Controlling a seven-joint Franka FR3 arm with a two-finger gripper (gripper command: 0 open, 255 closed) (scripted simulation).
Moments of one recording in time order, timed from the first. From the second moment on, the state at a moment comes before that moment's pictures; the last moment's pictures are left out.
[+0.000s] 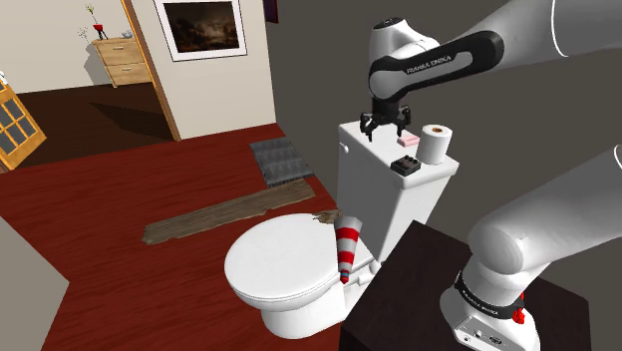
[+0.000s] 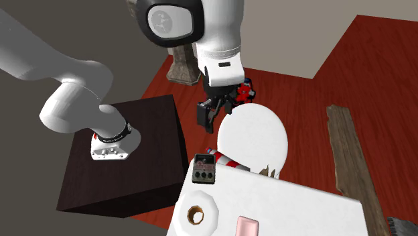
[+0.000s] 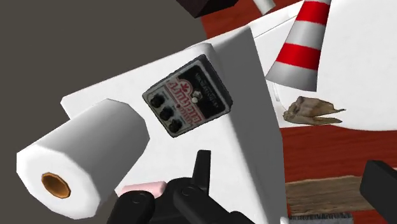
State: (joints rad) arm -0.40 -0.43 0.06 -2.39 -0.25 2.03 0.62
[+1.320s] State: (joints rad) arm -0.60 -0.25 0.01 -2.49 -0.38 2.22 1.07
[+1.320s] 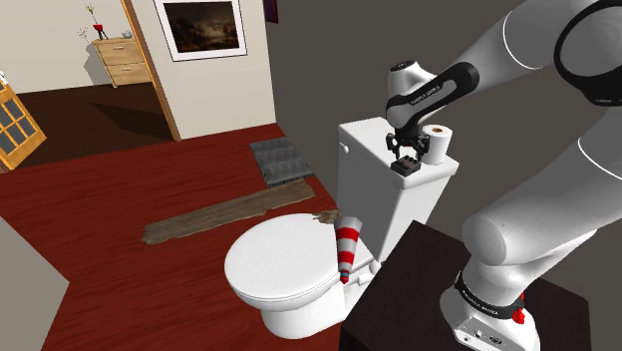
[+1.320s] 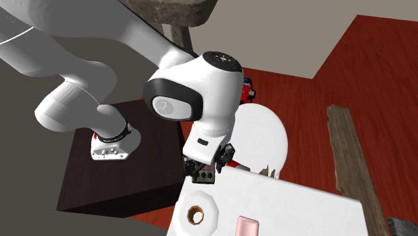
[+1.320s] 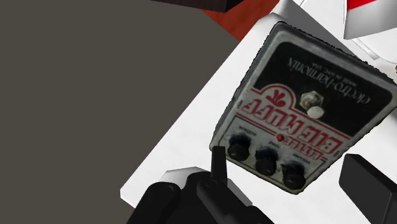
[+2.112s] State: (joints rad) arm -0.60 -0.26 0.01 -2.48 -0.37 2.20 1.06
